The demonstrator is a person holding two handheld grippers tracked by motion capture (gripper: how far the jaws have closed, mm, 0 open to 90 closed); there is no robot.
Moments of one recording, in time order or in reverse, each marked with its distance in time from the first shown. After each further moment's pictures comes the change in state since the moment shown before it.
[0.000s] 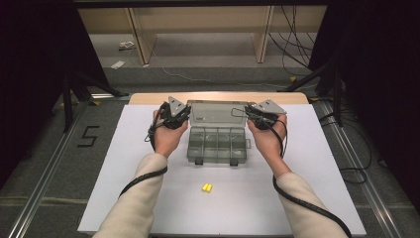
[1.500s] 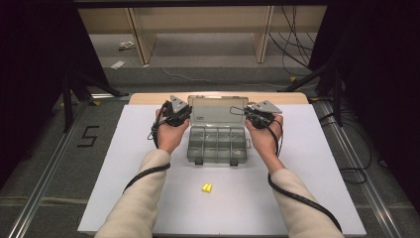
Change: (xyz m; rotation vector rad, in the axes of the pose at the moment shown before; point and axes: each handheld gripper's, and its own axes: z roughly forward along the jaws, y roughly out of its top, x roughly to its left) left arm 0.004 -0.006 0.020 0.039 -0.007 -0.040; right arm -0.003 -0.014 0.023 0.049 -0.024 0.051
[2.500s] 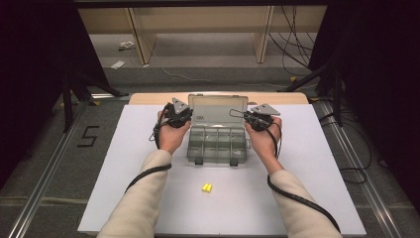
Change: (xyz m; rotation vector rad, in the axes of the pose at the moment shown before) left arm -0.001 -0.010 0.011 0.046 -0.005 -0.003; right arm 0.000 -0.012 0.007 0.046 0.006 0.016
